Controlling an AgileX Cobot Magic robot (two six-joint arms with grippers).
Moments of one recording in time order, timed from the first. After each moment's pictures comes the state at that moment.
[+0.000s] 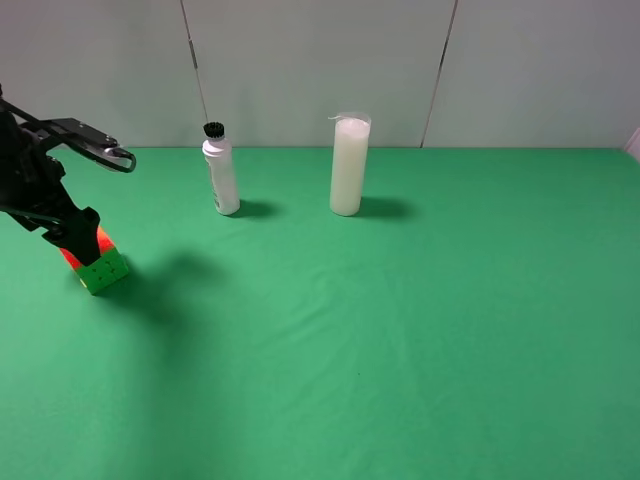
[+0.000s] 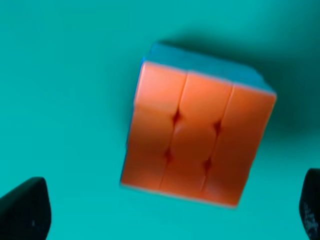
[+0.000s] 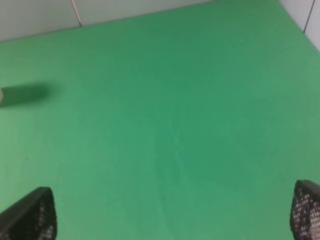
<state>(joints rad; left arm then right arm) -0.04 1.78 -1.06 0.07 0.75 0.53 -0.09 -0.01 -0.49 0.01 1.03 0.06</state>
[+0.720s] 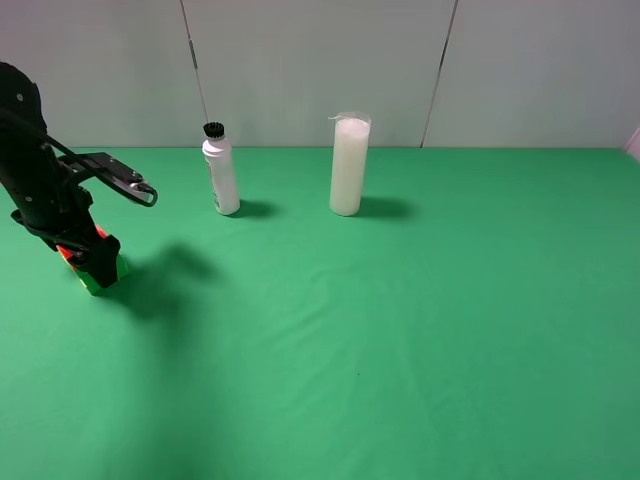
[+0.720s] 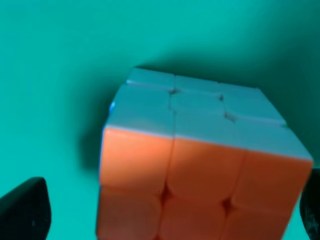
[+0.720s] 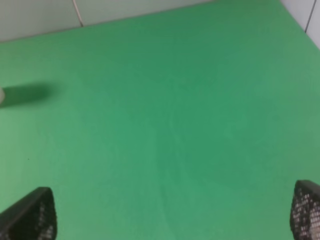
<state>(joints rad) -0.05 1.92 -1.06 0.10 0.68 0.55 -0.09 -0.01 -0.49 0.01 1.03 0.06</state>
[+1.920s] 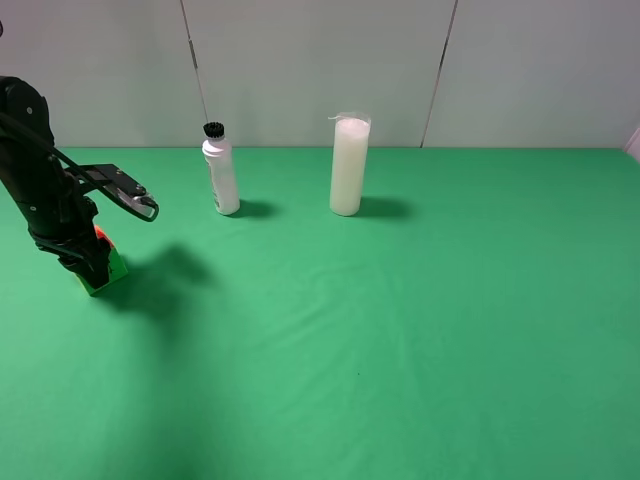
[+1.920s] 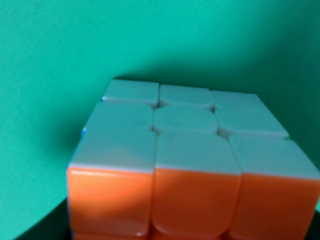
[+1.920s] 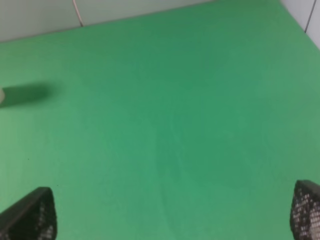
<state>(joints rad) -0.05 1.95 -1.05 0.10 0.66 0.62 -0.09 -0.01 -0.49 0.01 1.03 0.06</state>
